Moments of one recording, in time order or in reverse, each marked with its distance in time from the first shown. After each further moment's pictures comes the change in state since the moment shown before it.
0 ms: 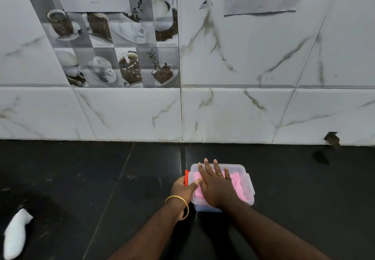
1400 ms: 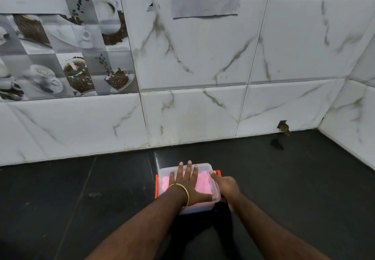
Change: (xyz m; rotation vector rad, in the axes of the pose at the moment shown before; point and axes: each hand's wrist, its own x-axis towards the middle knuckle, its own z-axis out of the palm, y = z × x) left_hand 0.023 0.015 0.090 1.585 -0.406 0.479; right_hand -0.051 0.095 -0.022 1.409 0.179 0.883
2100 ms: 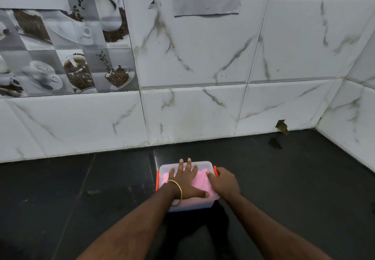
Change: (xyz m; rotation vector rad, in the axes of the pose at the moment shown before) left_hand -0.005 -0.009 -0.014 -0.107 -0.001 0.057; right_hand -0.005 -0.011 0.008 -0.740 0.163 -0.363
